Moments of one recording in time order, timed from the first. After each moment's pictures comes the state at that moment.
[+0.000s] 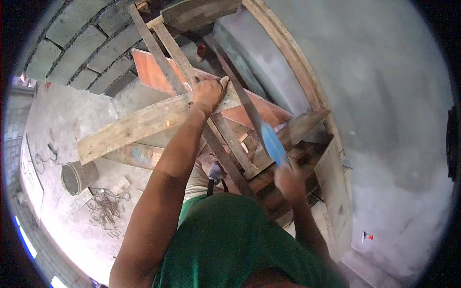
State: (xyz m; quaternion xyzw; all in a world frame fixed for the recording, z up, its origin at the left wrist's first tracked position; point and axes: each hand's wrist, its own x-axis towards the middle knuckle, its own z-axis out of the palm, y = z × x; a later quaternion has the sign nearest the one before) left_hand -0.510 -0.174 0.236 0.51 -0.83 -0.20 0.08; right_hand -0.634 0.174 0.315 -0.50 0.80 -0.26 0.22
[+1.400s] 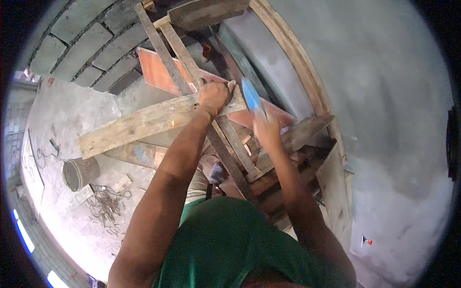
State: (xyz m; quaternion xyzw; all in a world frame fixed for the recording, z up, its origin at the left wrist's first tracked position) left_hand -0.521 -0.169 0.248 0.47 -0.85 -0.21 0.07; right_hand -0.640 0.005 0.291 -0.49 0.78 -0.33 0.20
